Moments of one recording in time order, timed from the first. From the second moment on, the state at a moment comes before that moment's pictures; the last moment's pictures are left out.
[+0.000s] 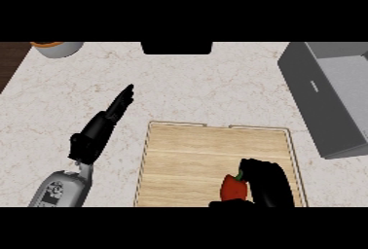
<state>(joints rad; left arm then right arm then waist) -0.20 0.22 -0.21 -1.53 0.00 -0.05 0.07 0.01 -0.30 0.63 -1.71 1.04 0.02 0.71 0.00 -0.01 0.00</state>
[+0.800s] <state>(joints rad) -0.16 0.24 -0.18 -1.55 0.01 -0.05 0.07 0.23 -0.97 0.09 -1.79 0.49 -0.23 -0.30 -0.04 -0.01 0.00</state>
